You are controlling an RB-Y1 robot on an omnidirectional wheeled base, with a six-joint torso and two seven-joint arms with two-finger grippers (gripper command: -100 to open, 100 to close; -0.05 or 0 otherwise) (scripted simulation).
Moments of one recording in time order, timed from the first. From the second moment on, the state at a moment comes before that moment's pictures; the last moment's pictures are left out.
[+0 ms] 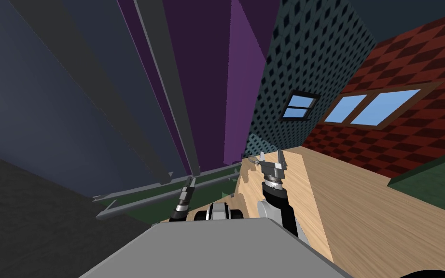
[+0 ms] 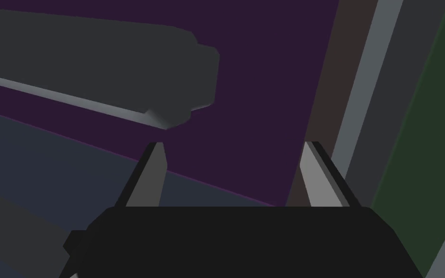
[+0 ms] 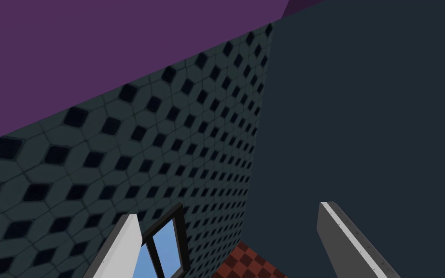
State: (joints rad) left arm 0.33 0.09 -0.13 -1.22 -0.04 -1.08 0.11; right arm 0.51 0.01 0.02 -2.21 -0.10 -0.65 -0.17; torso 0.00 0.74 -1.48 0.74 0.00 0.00
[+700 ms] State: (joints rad) left arm 0.30 0.14 -0.21 -1.29 0.01 -0.97 0.20; right arm 0.51 0.01 0.02 -2.21 -0.10 -0.65 -0.17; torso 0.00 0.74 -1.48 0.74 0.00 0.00
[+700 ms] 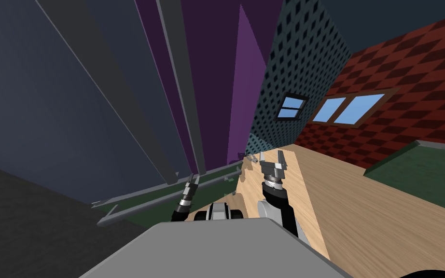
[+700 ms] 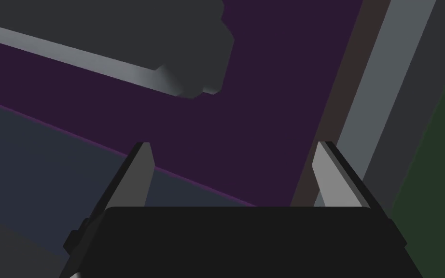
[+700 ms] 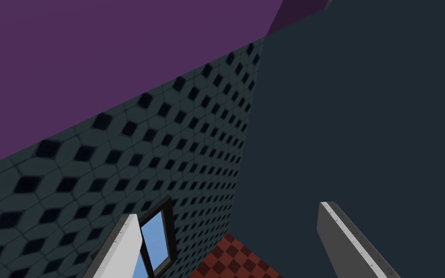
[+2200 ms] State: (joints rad) left arm 0.27 -0.03 -0.34 -1.42 0.08 -0.79 0.35; right arm 0.51 0.01 0.02 -2.21 -0.10 -0.65 -0.17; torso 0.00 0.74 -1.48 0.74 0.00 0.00
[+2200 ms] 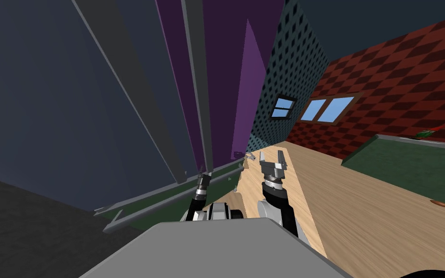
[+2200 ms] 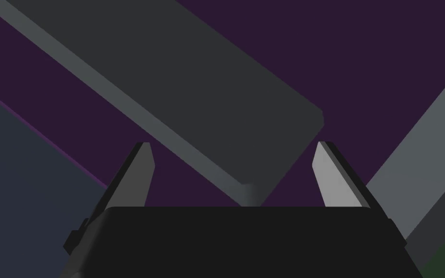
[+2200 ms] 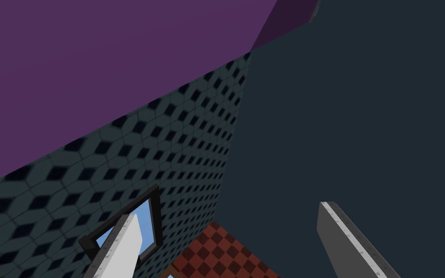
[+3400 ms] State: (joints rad) left arm 0.34 -0.04 -0.29 -1.49 0.13 -0.78 0.30; right arm 0.51 0.01 0.02 -2.21 -0.10 -0.65 -0.17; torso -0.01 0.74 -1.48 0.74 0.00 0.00
